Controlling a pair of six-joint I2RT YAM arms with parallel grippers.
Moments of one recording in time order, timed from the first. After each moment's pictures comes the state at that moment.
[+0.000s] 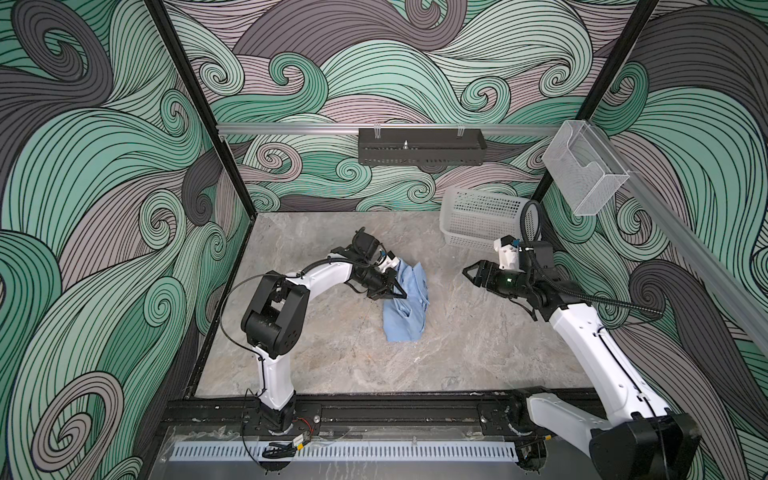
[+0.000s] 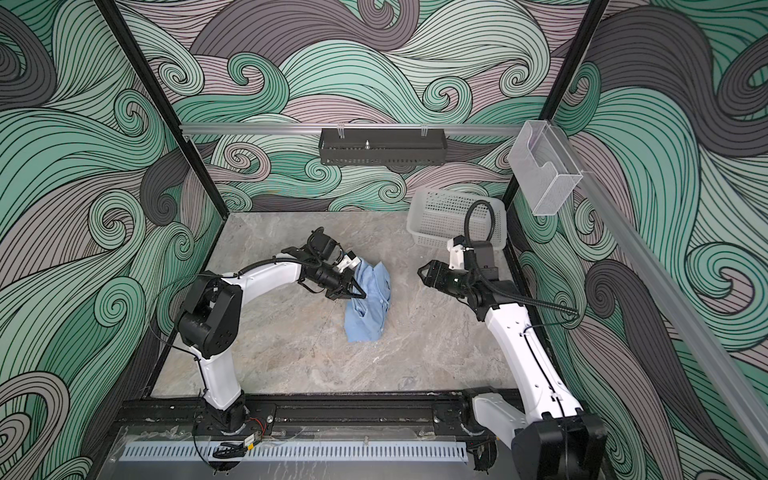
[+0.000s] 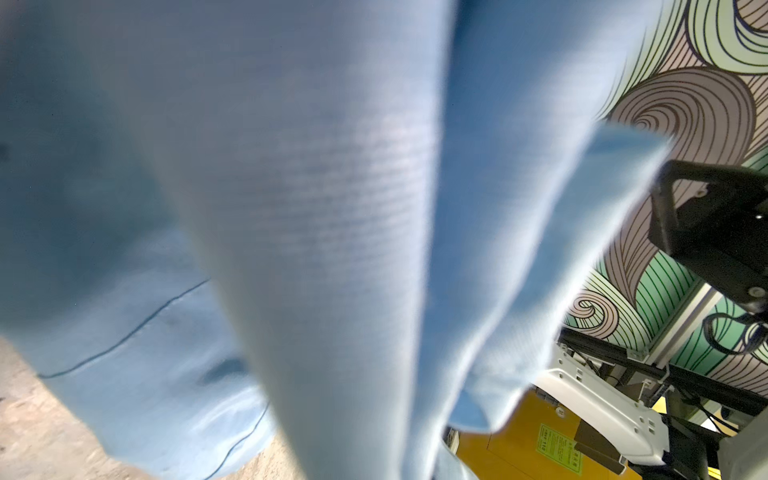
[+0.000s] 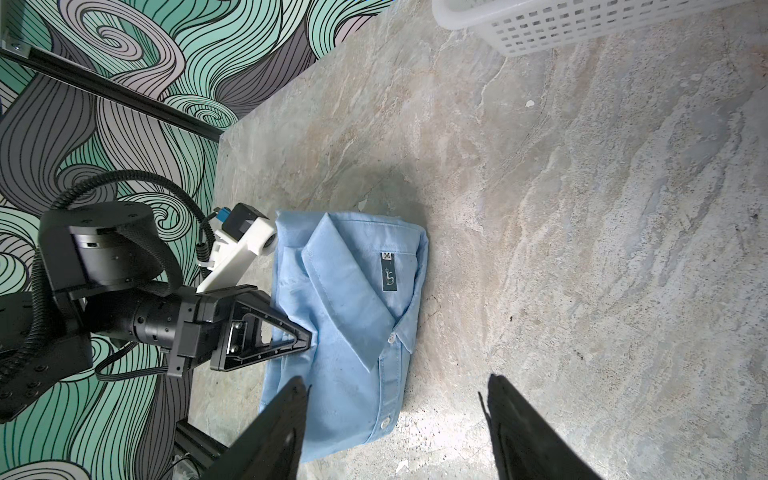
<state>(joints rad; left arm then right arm) -0.51 1.88 1.34 -0.59 0.87 -0.49 0.13 1.10 0.99 -0.67 -0.40 0.46</state>
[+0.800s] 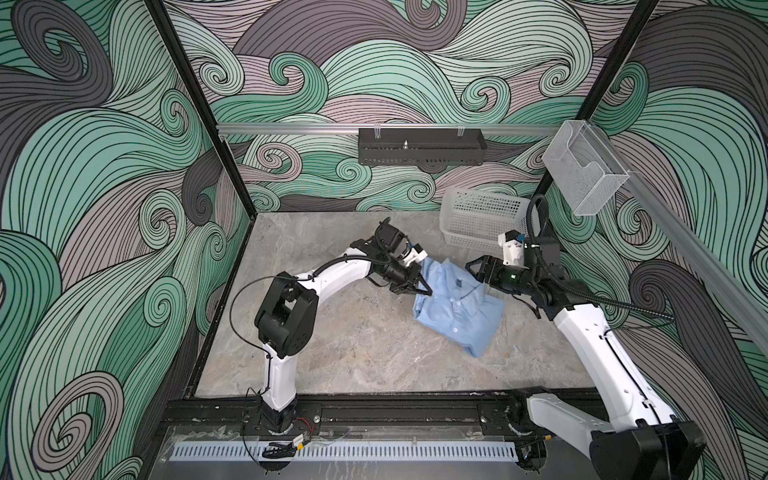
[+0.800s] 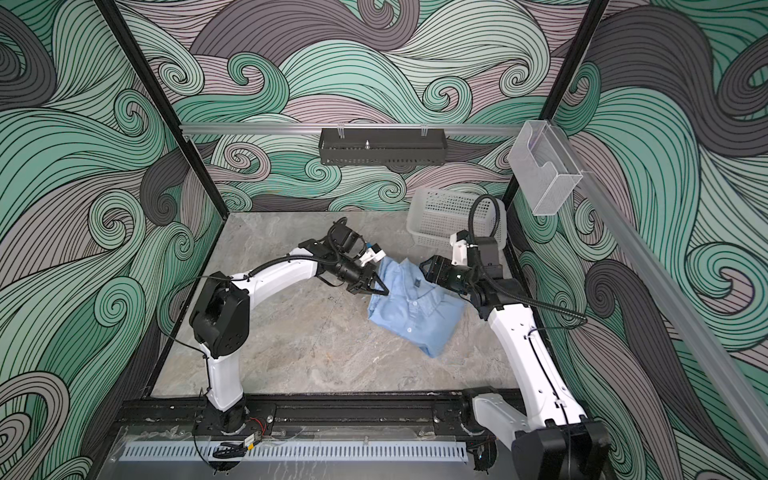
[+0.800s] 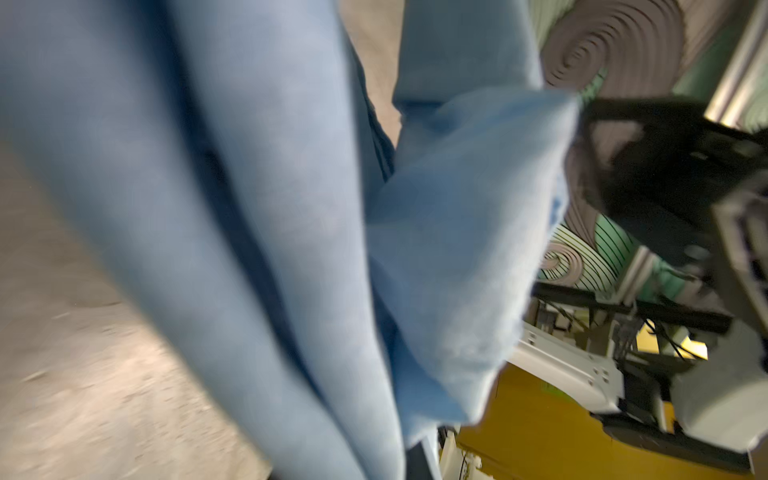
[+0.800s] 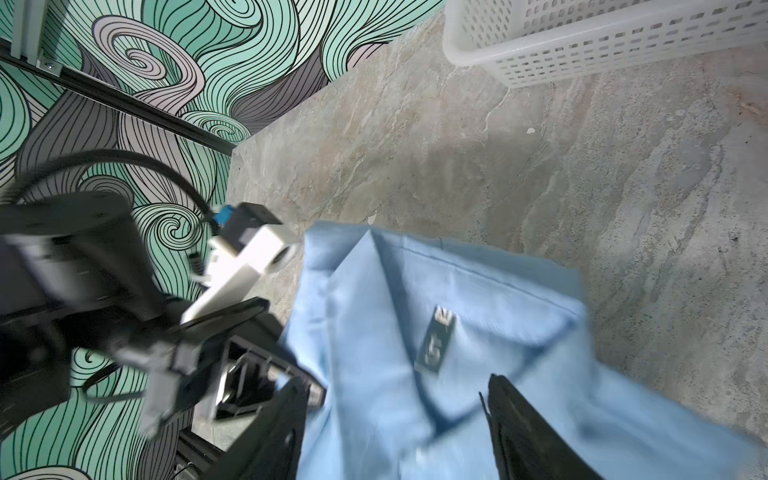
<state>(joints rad) -0.58 1.98 1.49 -0.64 0.91 -0.48 0.12 1.08 1.05 -0.69 -0.39 0.46</state>
